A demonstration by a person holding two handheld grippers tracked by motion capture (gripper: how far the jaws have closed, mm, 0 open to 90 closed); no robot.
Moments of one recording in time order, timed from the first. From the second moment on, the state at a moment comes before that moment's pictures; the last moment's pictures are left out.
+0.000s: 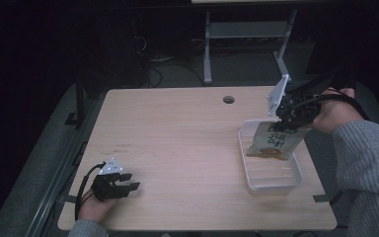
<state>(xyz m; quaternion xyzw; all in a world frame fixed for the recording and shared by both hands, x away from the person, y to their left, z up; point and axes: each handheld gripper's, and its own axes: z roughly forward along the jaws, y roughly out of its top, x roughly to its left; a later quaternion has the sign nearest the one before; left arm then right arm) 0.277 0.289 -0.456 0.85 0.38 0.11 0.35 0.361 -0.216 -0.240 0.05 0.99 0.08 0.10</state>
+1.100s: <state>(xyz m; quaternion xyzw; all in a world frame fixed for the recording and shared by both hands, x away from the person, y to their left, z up) 0.277 0.289 -0.456 0.85 0.38 0.11 0.35 0.368 -0.213 -0.292 0.06 0.99 0.10 0.08</state>
